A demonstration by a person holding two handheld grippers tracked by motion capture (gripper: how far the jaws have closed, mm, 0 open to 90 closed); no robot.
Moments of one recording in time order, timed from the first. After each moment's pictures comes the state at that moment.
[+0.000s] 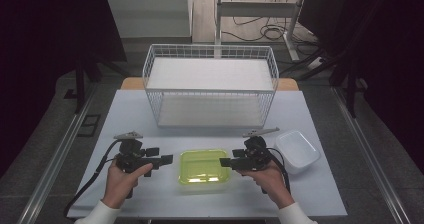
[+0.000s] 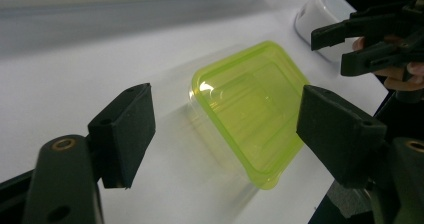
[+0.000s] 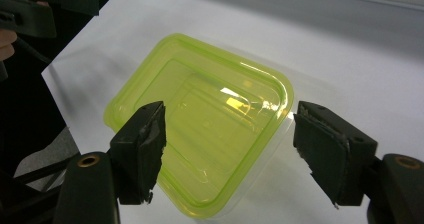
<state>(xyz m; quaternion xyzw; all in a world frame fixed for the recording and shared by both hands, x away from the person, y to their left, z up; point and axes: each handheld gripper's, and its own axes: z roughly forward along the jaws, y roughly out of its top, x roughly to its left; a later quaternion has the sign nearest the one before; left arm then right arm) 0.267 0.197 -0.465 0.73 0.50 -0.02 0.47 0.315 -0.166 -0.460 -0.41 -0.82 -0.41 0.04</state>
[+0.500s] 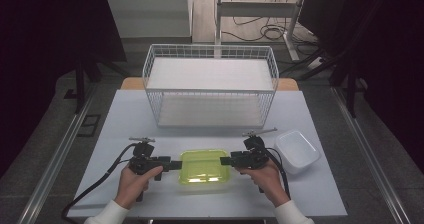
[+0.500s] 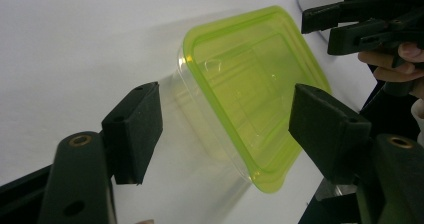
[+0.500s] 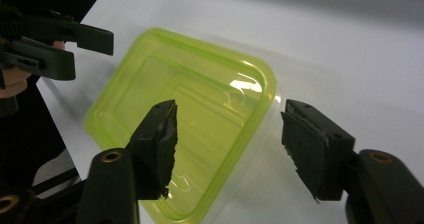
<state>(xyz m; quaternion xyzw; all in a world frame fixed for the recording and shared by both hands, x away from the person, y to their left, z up) 0.280 0.176 -0.500 0.72 0.52 -0.10 0.44 0.328 -0.167 -0.480 -0.44 -0.80 -0.40 0.07</state>
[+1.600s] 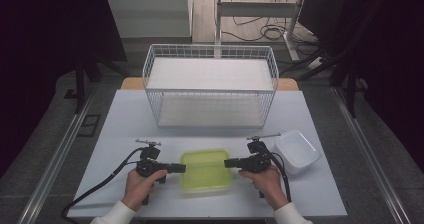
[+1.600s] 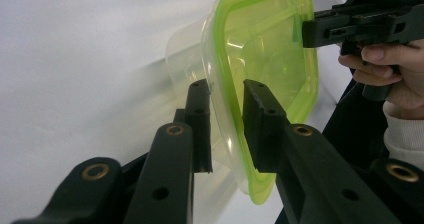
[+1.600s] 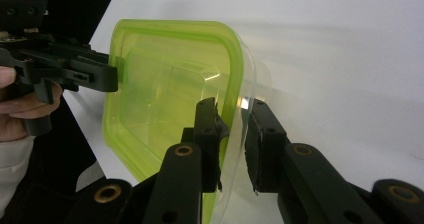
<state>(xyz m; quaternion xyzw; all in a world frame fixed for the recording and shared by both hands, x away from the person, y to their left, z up) 0.281 0.166 -0.515 0.71 0.52 -0.16 0.45 0.324 -0.177 -0.495 -0.48 -0.77 -0.40 0.13</state>
